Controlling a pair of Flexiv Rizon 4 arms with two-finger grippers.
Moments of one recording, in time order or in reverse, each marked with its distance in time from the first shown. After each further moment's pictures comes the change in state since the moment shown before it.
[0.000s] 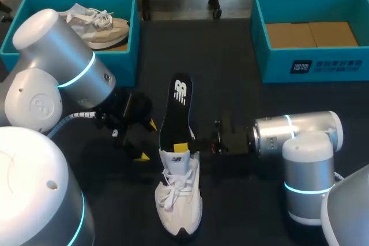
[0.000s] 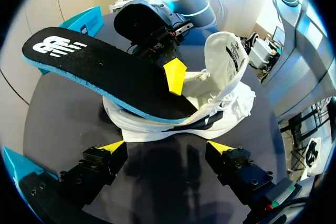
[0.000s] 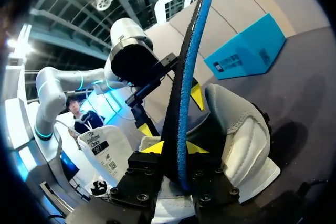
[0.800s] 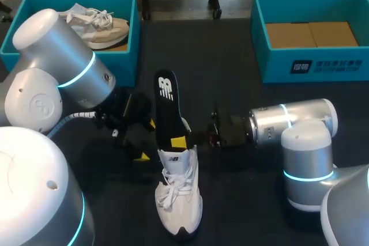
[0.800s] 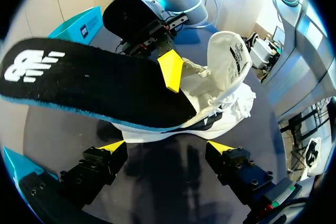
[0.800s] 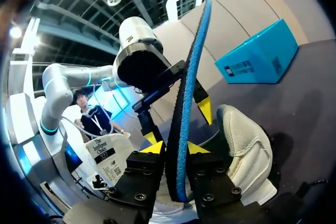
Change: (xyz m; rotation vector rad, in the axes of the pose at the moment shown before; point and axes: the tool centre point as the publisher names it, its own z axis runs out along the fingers) left arm 0.000 0.000 0.000 0.000 0.000 0.000; right arm 0.004 0.019 0.004 0.021 0.074 -0.057
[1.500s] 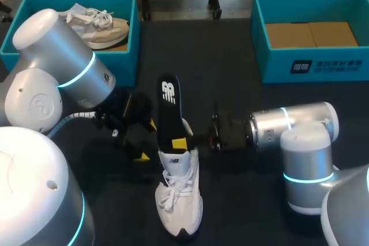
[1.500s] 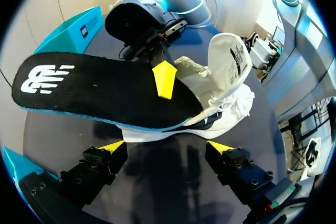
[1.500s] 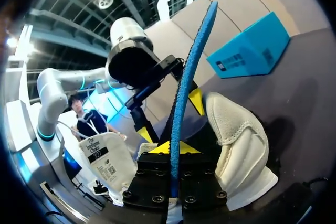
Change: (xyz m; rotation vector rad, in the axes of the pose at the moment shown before) left arm 0.000 0.000 0.000 0.000 0.000 0.000; right arm -0.007 -0.013 -0.001 0.005 -0.056 0.070
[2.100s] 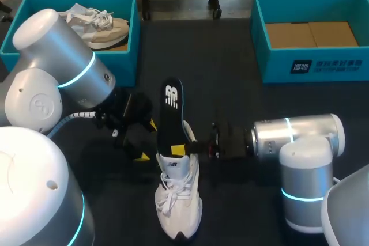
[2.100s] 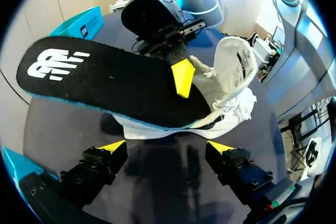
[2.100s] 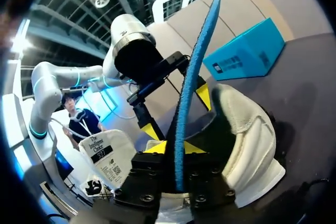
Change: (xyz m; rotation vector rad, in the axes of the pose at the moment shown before) left arm 0.000 0.000 0.000 0.000 0.000 0.000; right arm 0.015 -0.006 0.002 -0.029 -0.063 -0.034
